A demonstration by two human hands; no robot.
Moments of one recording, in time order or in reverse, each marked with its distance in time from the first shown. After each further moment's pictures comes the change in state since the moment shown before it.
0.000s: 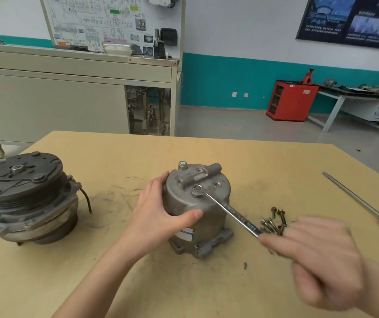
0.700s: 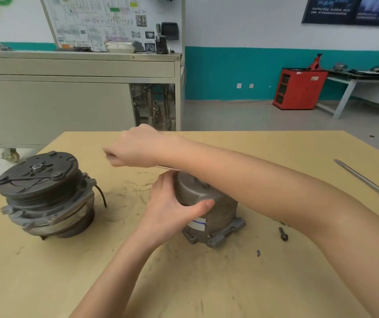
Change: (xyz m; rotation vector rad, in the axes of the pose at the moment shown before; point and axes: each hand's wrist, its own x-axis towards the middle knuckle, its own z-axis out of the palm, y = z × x) left_hand 0.000 0.000 -0.002 -0.025 -0.009 0.003; right_hand 0.230 0.025 0.186 -0.276 -0.636 -0.030
